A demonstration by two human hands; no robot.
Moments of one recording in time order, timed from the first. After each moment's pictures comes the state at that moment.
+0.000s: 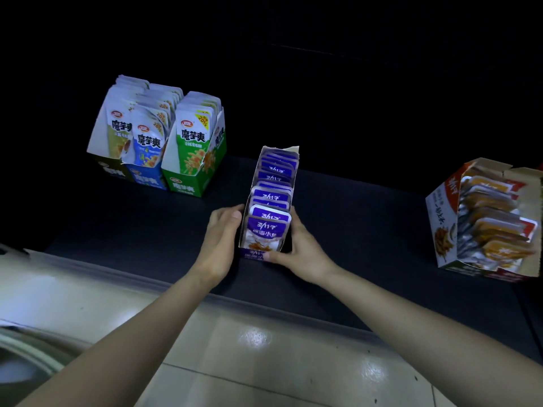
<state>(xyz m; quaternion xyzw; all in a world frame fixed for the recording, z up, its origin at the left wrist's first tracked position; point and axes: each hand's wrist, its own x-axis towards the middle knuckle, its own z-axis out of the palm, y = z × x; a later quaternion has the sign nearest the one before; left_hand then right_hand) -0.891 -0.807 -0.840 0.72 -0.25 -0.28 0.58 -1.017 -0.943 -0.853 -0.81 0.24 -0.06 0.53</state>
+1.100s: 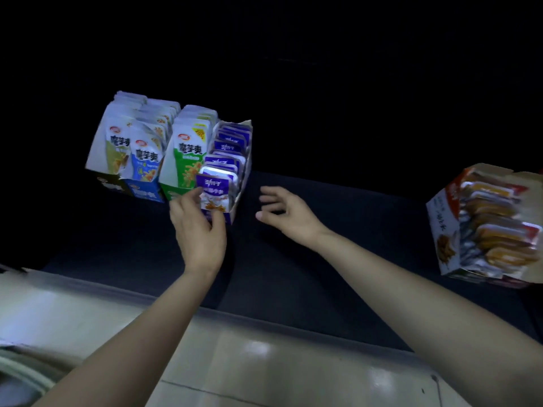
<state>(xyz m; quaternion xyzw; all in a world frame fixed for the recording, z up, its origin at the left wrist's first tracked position) -0.874 -0.823 -0.812 0.85 -0.21 0.04 0.49 -0.968 -0.974 -0.802 -0.79 0.23 -0.08 0.56</state>
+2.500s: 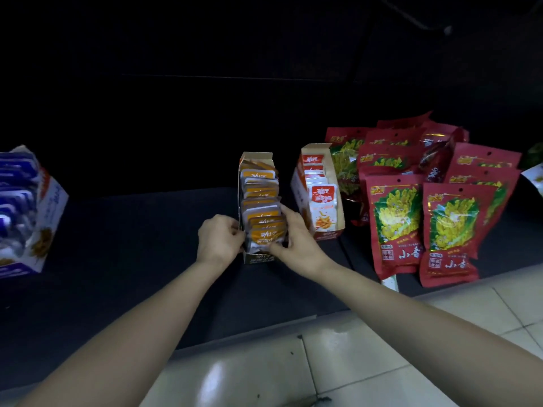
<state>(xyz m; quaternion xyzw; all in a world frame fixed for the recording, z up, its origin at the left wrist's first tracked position) -1.080 -1.028 -0.830 0.78 -0.43 -0.28 0.35 -1.252 -1.071 -0.789 -0.77 0.39 -0.19 0.46</state>
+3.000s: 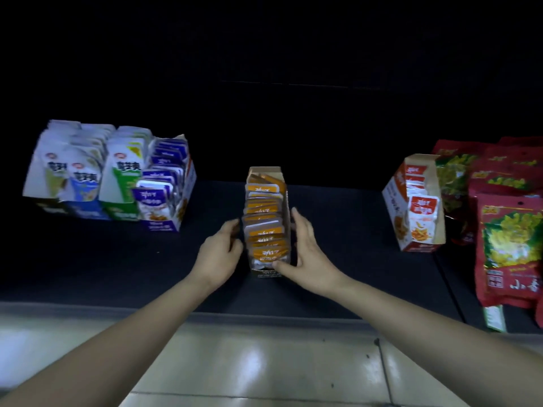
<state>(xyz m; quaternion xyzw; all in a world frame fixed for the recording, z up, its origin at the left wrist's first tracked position) -0.966 -0.865 -0.804 0.80 -0.40 -0.27 0.35 -1.141 -0.980 -0.804 -0.84 0.23 -0.13 0.47</state>
